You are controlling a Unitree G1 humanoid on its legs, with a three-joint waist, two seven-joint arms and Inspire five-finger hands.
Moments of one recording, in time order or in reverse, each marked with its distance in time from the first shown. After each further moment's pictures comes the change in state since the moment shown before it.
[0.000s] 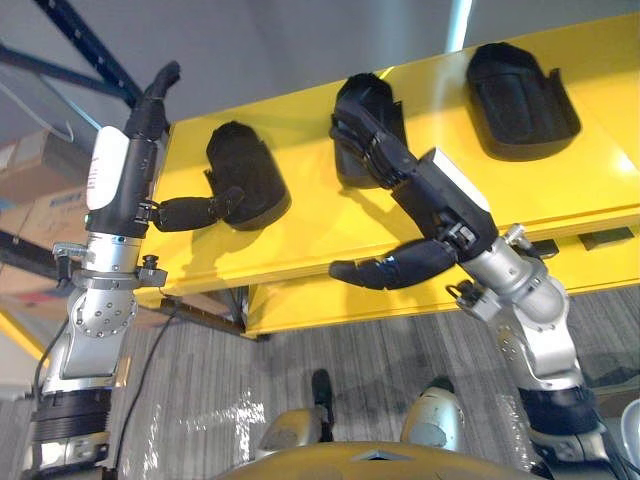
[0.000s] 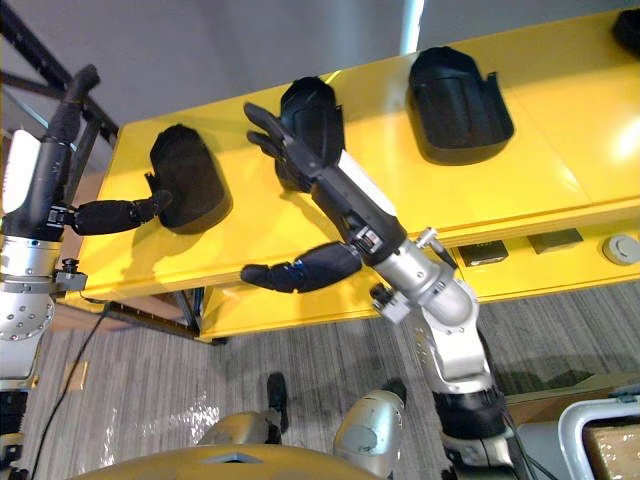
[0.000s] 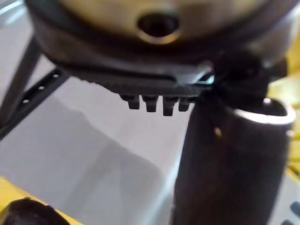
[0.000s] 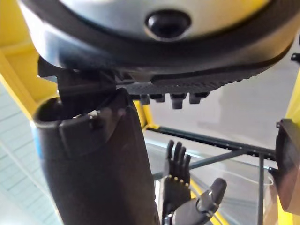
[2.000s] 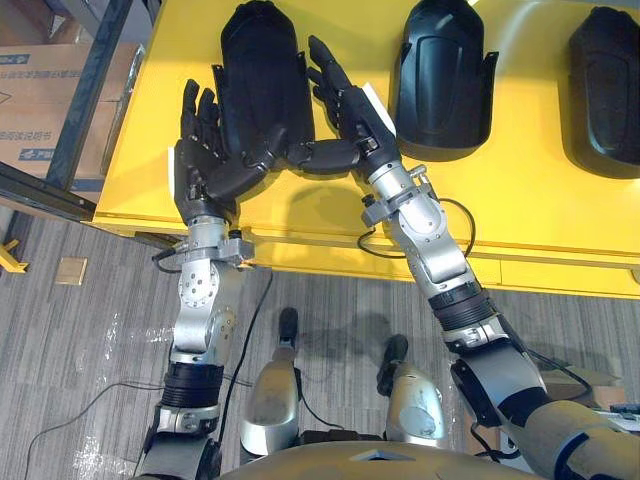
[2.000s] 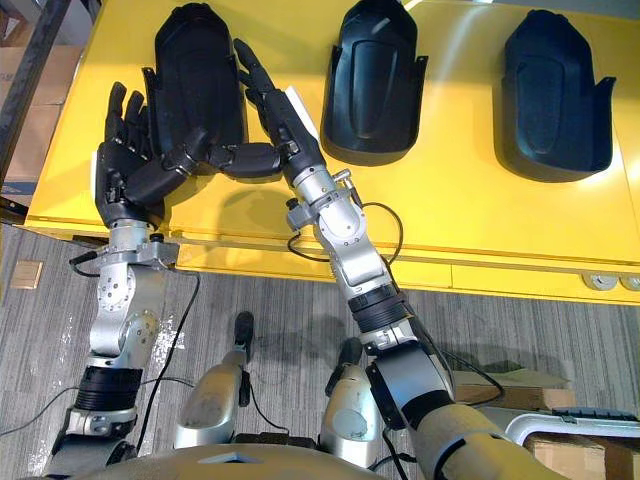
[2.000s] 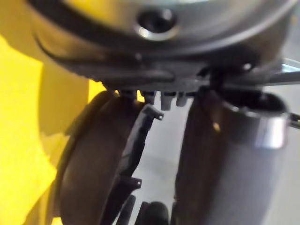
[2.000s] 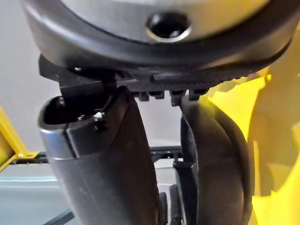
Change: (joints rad) left arm -0.258 -0.332 -0.251 0.025 -0.612 0.322 0.040; right arm -0.465 0.222 0.167 0.509 -0.086 0.207 -0.401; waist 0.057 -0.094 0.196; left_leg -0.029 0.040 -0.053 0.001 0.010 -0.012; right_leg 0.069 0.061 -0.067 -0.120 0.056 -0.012
